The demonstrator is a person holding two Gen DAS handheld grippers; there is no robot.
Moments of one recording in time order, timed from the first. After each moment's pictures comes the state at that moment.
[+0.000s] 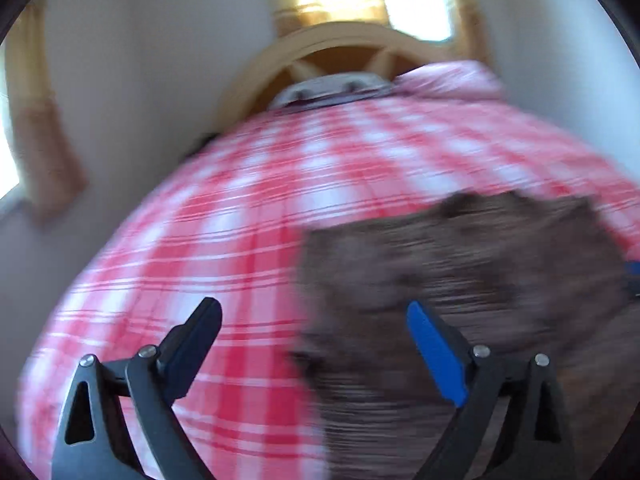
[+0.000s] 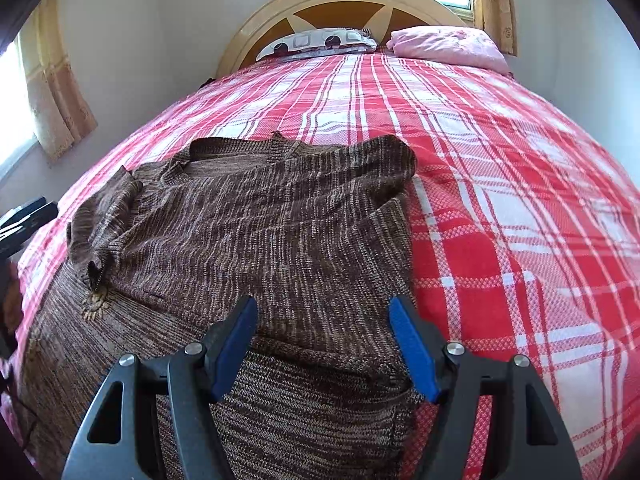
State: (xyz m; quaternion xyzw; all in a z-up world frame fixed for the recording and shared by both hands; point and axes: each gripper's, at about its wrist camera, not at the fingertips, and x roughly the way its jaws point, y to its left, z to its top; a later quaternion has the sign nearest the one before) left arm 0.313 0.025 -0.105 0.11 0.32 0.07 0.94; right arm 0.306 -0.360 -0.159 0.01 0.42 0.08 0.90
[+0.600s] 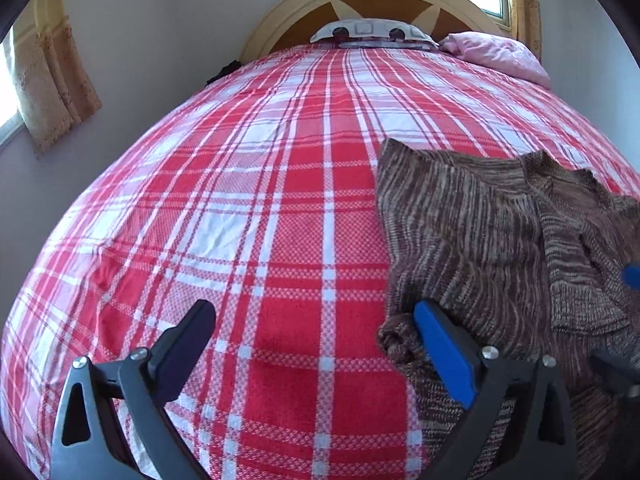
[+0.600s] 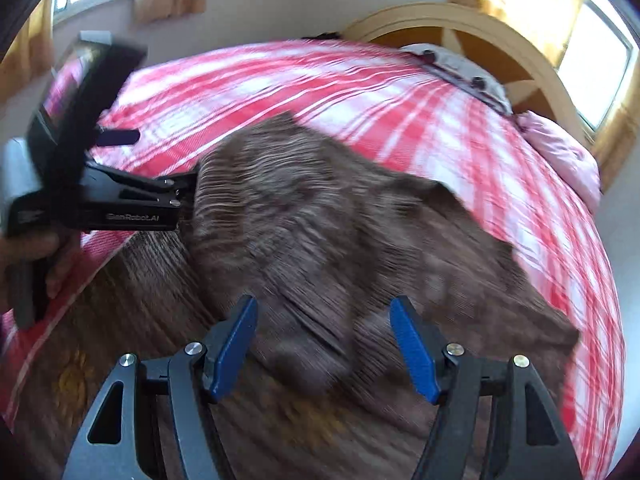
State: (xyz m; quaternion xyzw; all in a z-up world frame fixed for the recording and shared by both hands) left arm 0.346 0.081 -0.150 0.02 0.41 0.05 0.91; right arm 0.345 -0.094 -0.153 -0.23 0.43 0.19 0.85
